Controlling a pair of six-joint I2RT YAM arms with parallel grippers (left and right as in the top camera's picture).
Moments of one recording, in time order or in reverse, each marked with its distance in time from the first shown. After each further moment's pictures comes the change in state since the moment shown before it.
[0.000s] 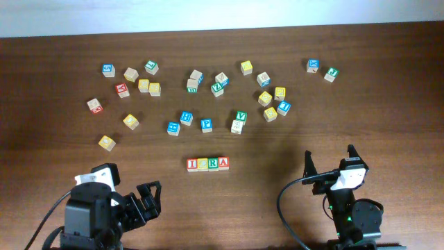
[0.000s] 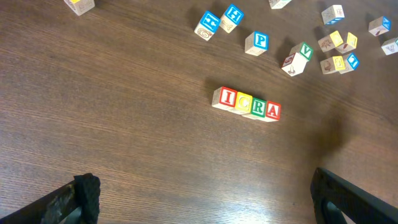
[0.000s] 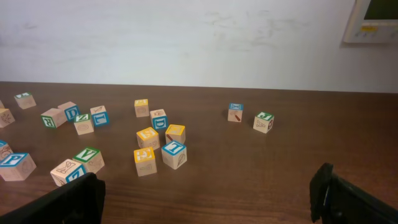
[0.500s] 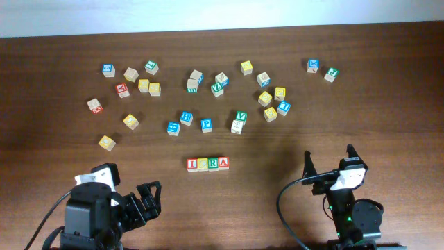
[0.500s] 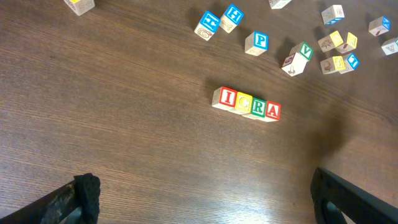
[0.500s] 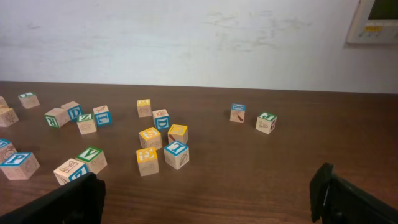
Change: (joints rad) left arm 0.000 0.000 0.000 0.000 0.000 0.000; right arm 0.000 0.000 0.000 0.000 -0.009 -0.001
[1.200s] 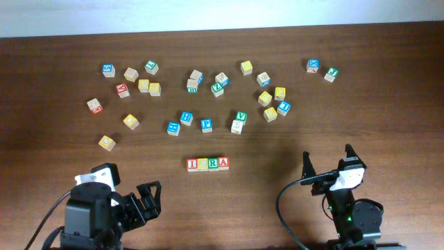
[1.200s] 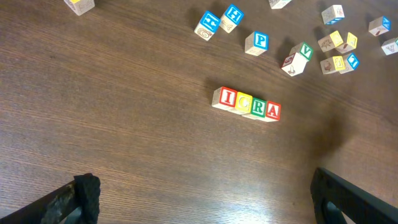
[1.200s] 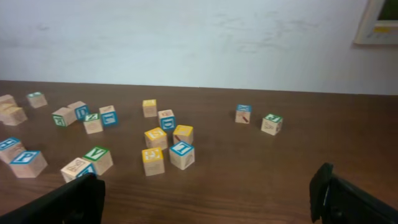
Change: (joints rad) left arm 0.000 0.000 0.000 0.000 0.000 0.000; right arm 0.000 0.000 0.000 0.003 -0.021 0.000
